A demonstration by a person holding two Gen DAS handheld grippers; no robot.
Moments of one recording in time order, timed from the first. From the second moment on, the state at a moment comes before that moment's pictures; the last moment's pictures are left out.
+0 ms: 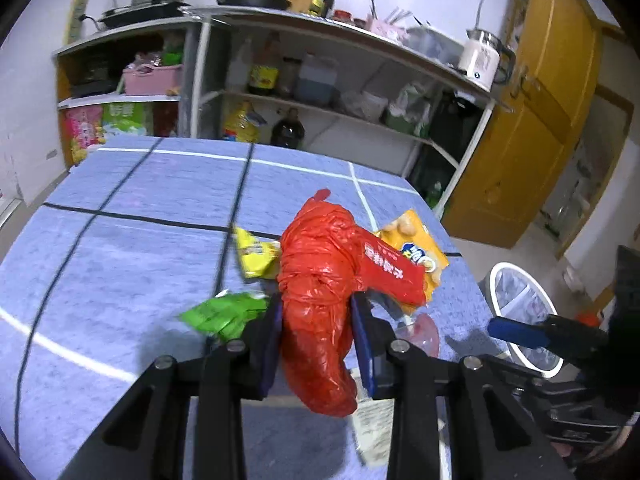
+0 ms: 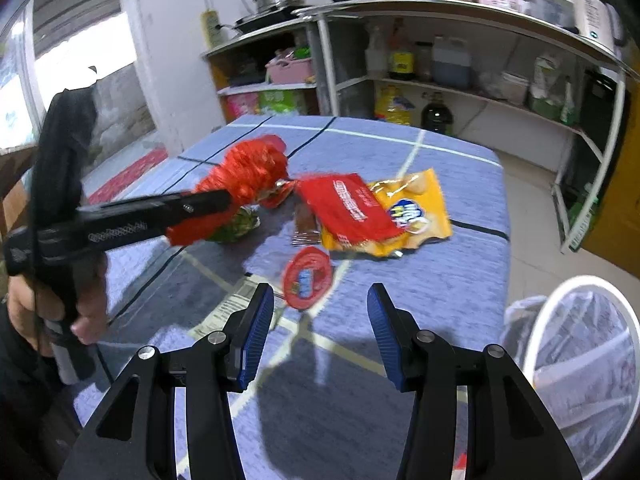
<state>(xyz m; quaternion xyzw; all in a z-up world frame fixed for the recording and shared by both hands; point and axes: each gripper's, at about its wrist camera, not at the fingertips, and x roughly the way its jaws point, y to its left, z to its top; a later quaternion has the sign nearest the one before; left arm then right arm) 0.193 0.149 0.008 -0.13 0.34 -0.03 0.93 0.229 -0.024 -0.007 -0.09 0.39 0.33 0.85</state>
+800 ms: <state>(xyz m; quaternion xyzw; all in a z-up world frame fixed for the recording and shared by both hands) 0.169 0.179 0.001 -0.14 0.35 -0.02 0.93 0.261 0.033 -0.046 -0.14 0.43 0.32 0.83</state>
